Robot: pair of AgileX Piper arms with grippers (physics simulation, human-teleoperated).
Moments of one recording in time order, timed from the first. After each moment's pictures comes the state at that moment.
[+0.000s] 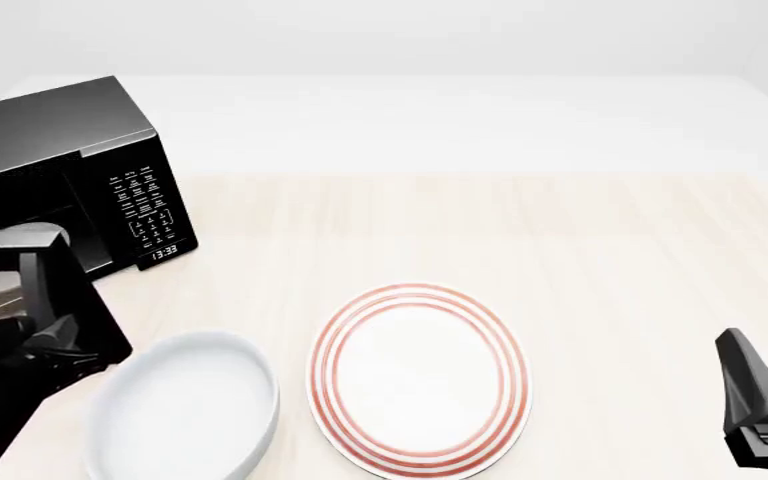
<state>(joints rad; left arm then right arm) 0.11 1.24 -0.05 -0.77 -0.02 0.01 0.00 -0.01 0.01 0.00</state>
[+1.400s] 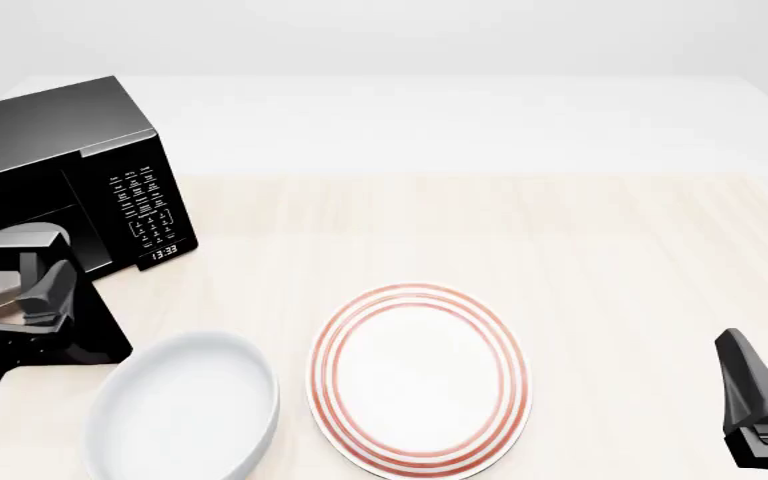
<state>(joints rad) 0.11 0.84 -0.08 -0.61 -0.07 0.01 0.00 -0.01 0.01 0.00</state>
